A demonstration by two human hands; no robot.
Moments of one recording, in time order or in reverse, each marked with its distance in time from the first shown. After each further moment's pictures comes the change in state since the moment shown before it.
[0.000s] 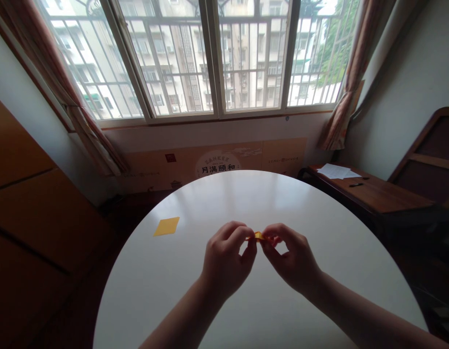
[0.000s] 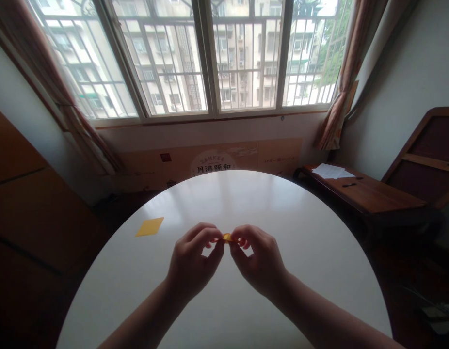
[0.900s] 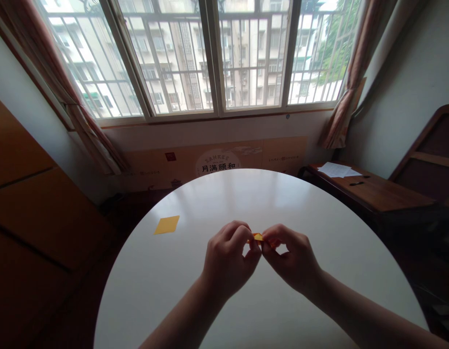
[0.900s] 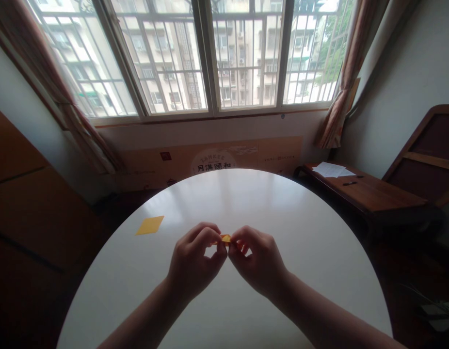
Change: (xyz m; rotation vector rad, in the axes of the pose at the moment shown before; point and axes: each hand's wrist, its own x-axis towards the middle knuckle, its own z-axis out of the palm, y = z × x) left_hand -0.003 0.001 0.002 0.049 0.007 0.037; right_hand -0.001 -0.005 0.000 0.066 -0.028 0.033
